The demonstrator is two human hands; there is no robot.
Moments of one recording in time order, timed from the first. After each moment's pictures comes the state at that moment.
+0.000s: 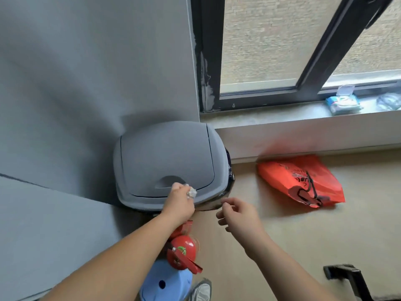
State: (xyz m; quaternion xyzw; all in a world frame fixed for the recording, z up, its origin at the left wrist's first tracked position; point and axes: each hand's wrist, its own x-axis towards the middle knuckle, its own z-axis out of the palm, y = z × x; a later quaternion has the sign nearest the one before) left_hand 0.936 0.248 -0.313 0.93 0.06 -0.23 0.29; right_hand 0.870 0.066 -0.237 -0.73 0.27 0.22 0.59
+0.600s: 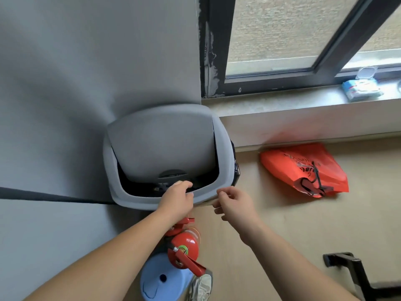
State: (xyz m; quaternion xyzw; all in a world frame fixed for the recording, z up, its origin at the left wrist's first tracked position) left_hand 0.975 0.270 -0.351 0.93 0.03 -0.25 0.27; right_hand 0.932 0.091 -0.279 -0.72 0.29 0.25 0.58
